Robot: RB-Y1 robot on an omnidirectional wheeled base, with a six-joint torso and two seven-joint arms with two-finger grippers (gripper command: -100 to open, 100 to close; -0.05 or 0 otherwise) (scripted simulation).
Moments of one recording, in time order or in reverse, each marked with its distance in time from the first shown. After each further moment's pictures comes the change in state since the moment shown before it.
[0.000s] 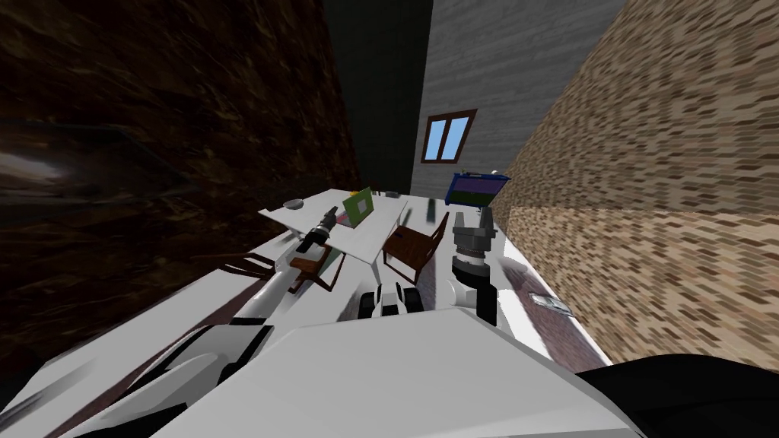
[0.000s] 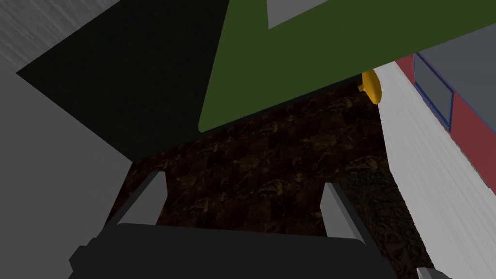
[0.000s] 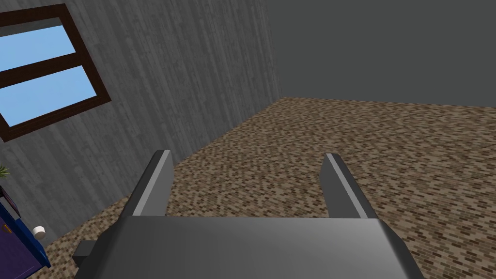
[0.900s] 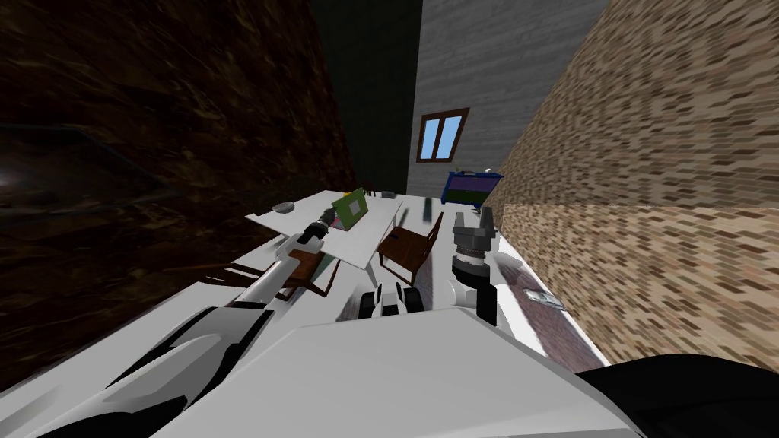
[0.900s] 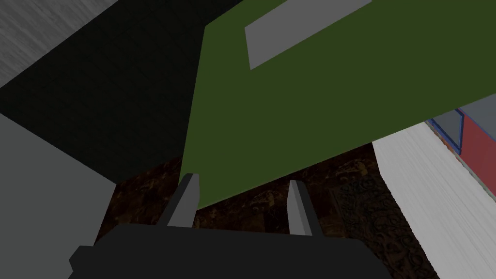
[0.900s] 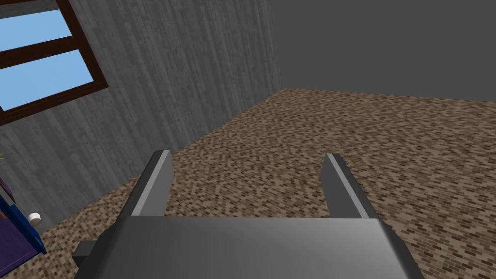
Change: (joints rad) left arm -0.124 0.057 -0.055 0.119 0.009 0.085 0.024; right arm 0.000 0.000 0.000 0.000 0.000 0.000 0.000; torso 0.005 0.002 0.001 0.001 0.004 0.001
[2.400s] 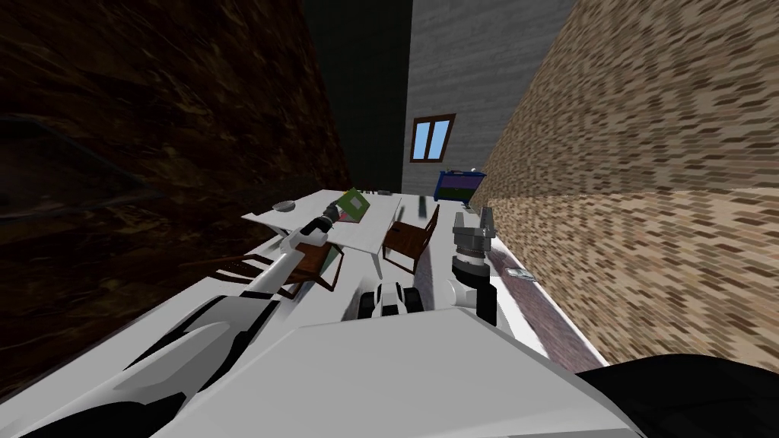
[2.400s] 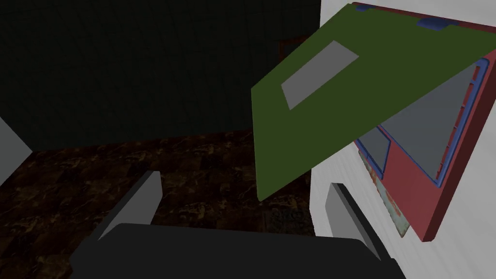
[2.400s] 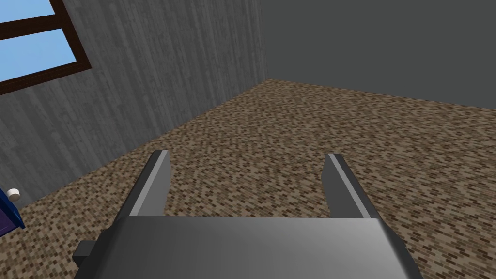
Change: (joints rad) left arm -0.081 -0.010 -0.031 -0.020 0.170 0.158 0.192; right arm 0.000 0.000 0.000 0.000 0.000 0.000 0.000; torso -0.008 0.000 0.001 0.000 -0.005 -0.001
